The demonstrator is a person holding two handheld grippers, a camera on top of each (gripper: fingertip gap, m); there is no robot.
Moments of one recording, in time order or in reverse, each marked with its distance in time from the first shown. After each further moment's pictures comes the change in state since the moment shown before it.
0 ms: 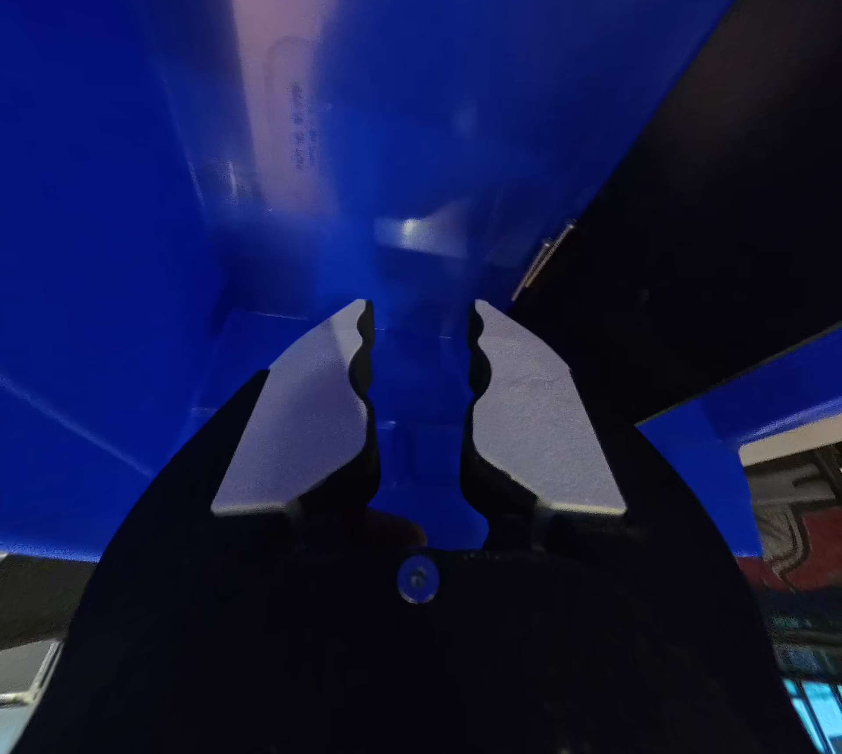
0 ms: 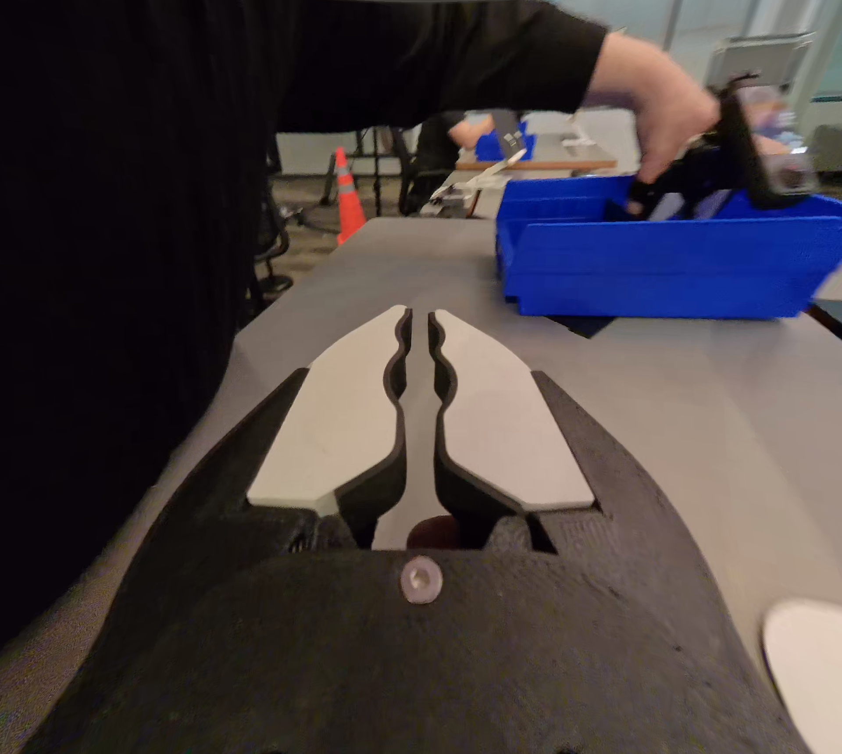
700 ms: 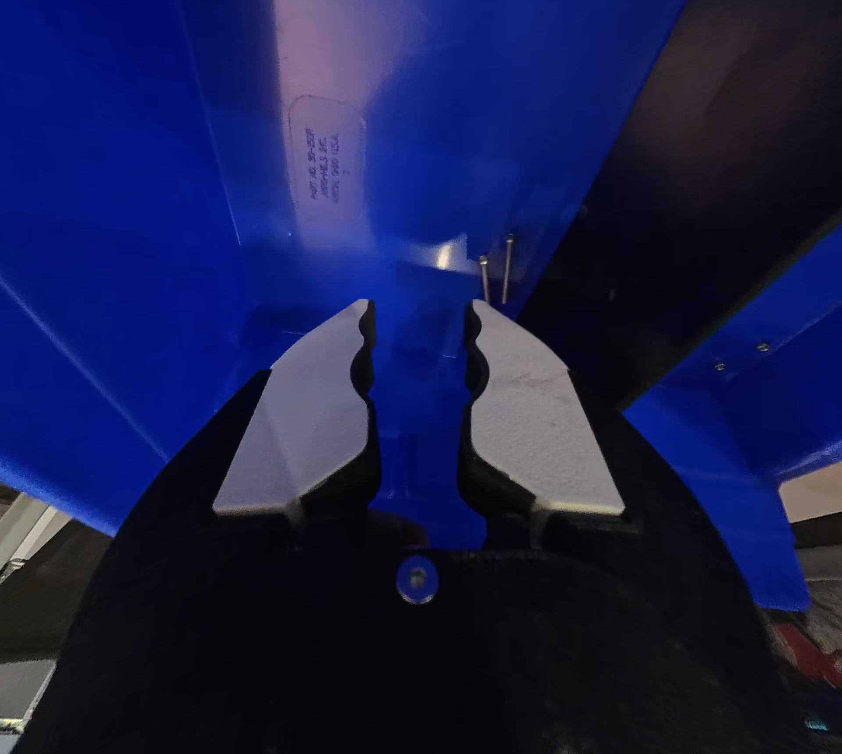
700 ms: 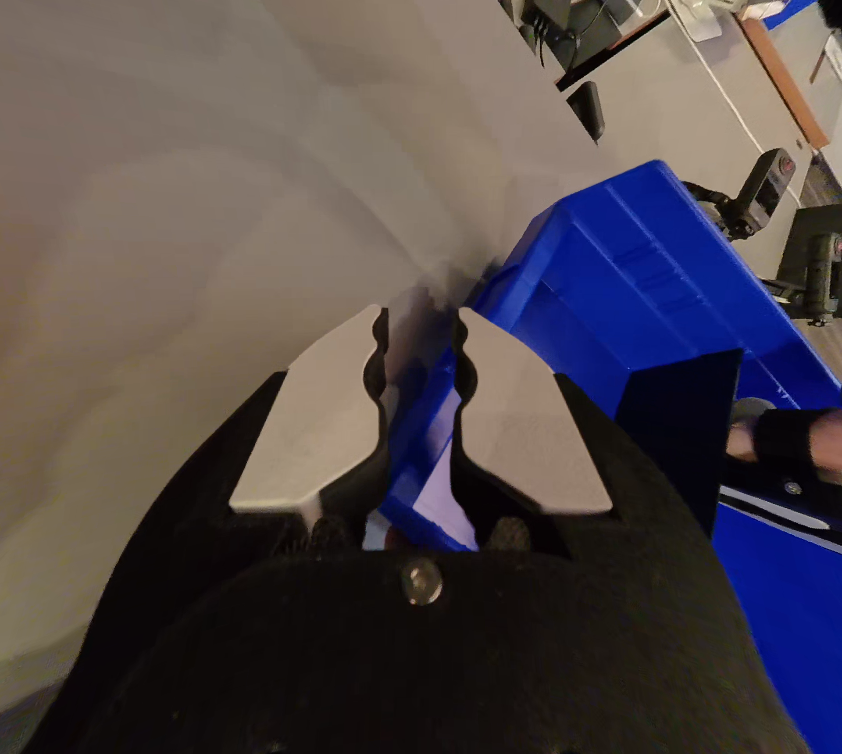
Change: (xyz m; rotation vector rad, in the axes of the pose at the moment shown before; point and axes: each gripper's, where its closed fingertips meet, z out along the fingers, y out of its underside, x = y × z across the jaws) left arm 0.000 -0.010 -0.008 0.111 -0.082 0.002; right arm 0.064 0.063 0.252 -0.595 -0.329 -0.661
